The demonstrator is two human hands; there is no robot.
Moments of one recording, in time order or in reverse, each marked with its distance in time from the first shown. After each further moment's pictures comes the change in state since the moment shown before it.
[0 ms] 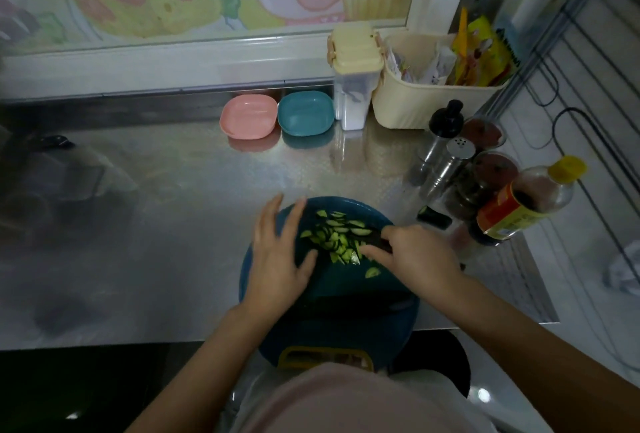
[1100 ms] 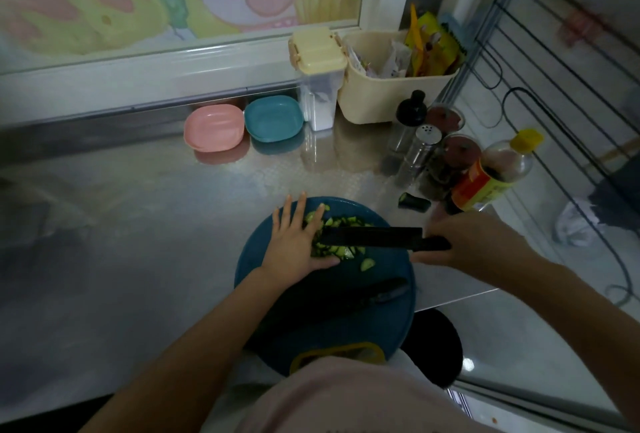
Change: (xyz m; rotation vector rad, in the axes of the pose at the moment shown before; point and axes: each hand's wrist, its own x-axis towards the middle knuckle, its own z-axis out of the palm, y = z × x) left_hand 0.056 -0.036 0.057 0.388 -0.495 0.304; right_hand -0.048 0.035 -0.038 -0.115 -0.096 0.127
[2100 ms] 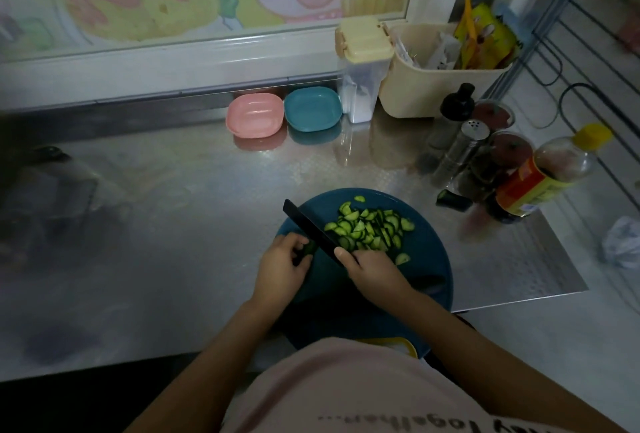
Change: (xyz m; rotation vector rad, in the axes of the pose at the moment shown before) left_hand -0.075 -0.033 0.027 -0.615 0.352 -0.363; right_hand 0.062 -0.139 0.122 0.703 -0.001 0.061
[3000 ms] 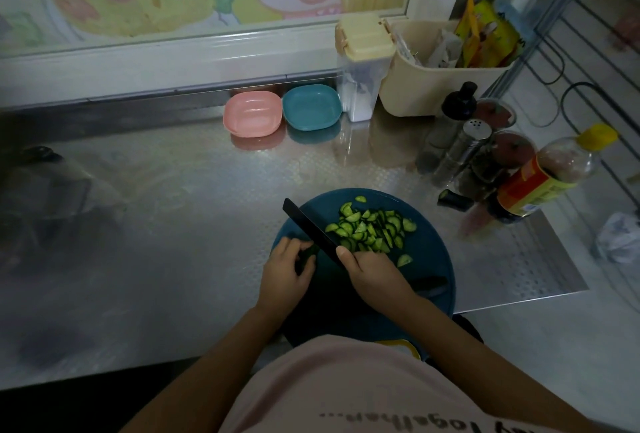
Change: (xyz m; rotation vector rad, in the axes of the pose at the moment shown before) left_hand -0.003 -0.016 0.013 -0.016 0.071 0.175; right_hand -0.003 -0.011 -0.002 0.000 0.004 -0.021
